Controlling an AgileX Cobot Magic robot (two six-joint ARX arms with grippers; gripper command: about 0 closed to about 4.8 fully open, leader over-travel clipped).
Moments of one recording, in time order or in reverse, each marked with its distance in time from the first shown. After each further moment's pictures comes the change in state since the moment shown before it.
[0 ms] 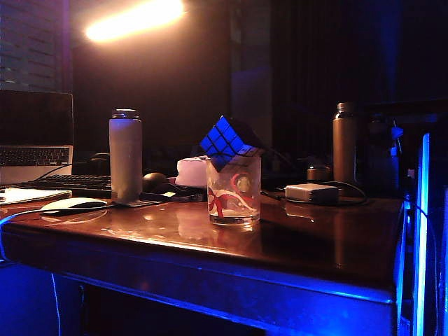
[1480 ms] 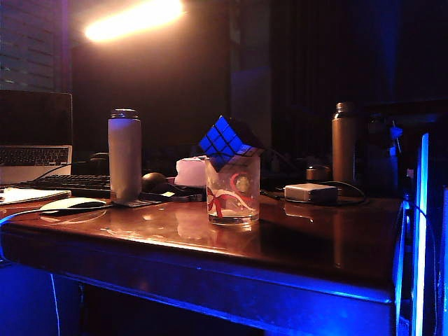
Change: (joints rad) left arm 0.000 0.000 0.000 0.000 0.000 0.000; right arm -0.266 -0.925 -1.951 0.955 0.086 0.130
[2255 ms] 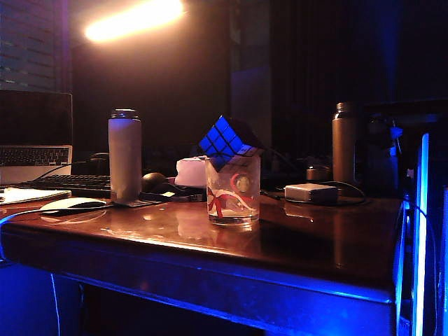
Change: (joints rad) left arm 0.000 0.000 0.000 0.000 0.000 0.000; right arm -0.091 -0.248 -0.310 -0.022 -0.003 0.063
